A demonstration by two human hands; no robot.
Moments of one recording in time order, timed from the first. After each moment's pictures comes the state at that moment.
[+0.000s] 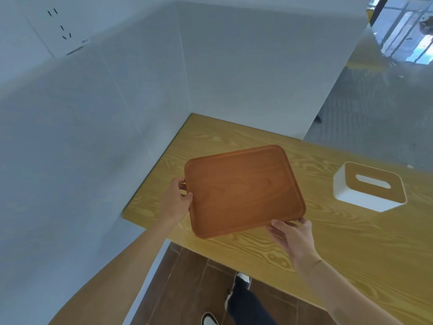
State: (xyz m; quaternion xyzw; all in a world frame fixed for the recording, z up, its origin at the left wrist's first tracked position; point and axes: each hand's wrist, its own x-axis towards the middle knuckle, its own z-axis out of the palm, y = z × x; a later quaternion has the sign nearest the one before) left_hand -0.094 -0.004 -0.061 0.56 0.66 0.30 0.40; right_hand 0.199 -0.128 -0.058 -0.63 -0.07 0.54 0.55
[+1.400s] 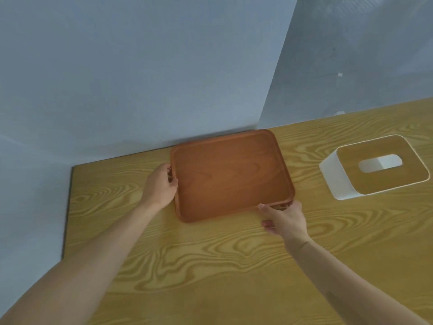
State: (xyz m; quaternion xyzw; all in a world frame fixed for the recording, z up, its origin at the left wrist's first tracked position) left_hand 0.112 0.351 -0.182 0.80 0.51 0.03 0.32; right_hand 0.300 0.086 -0.174 -0.79 0.07 0.38 0.48
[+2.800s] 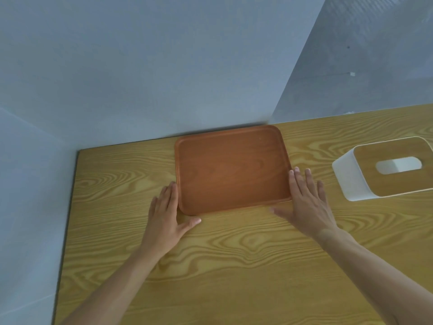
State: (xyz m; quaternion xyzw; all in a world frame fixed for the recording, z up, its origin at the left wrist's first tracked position) left_hand 0.035 0.263 -0.205 0.88 0.41 -0.03 0.23; right_hand 0.341 0.074 -0.186 -0.87 -0.47 0.18 -0.02
